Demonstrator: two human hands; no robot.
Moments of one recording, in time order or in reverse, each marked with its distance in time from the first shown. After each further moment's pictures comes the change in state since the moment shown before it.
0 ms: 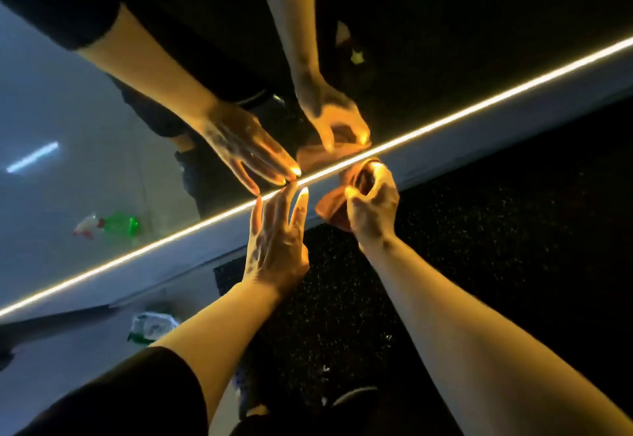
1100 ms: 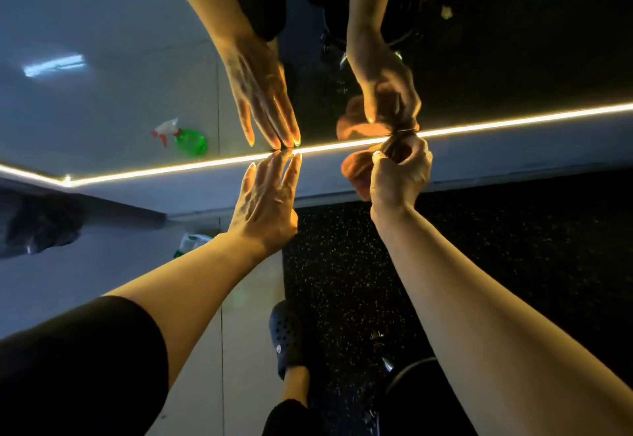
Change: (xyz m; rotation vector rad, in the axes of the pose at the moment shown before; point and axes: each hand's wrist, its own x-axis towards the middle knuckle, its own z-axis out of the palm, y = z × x) left_hand -0.162 -0.233 -0.057 -0.055 -0.010 -0.171; right_hand -0.171 0.002 0.200 -0.163 0.102 -0.031
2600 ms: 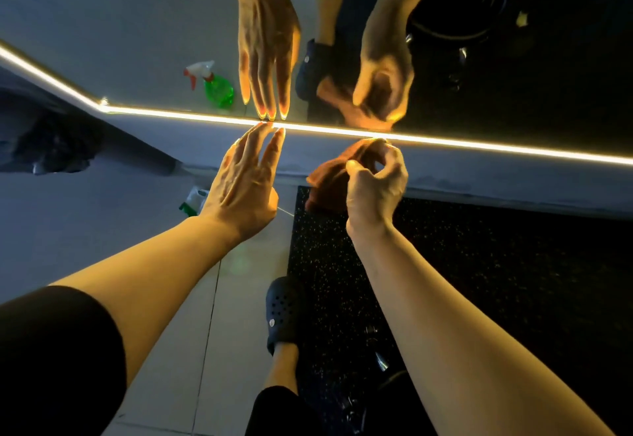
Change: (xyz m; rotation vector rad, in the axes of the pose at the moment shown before) left_hand -0.051 -0.098 -0.008 -0.082 0.050 -0.173; right_hand -0.093 0.012 0.080 0.015 -0.223 0.019
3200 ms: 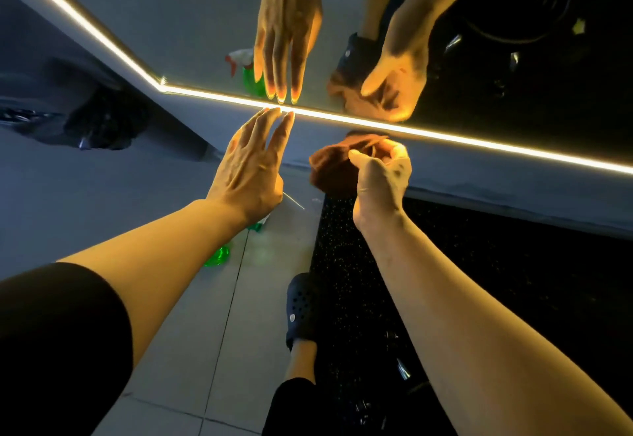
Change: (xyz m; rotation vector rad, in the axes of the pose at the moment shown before) left_hand -0.017 -0.057 -0.015 0.017 0.014 -0.081; right_hand -0.040 -0.015 0.050 0.301 -0.192 0.244
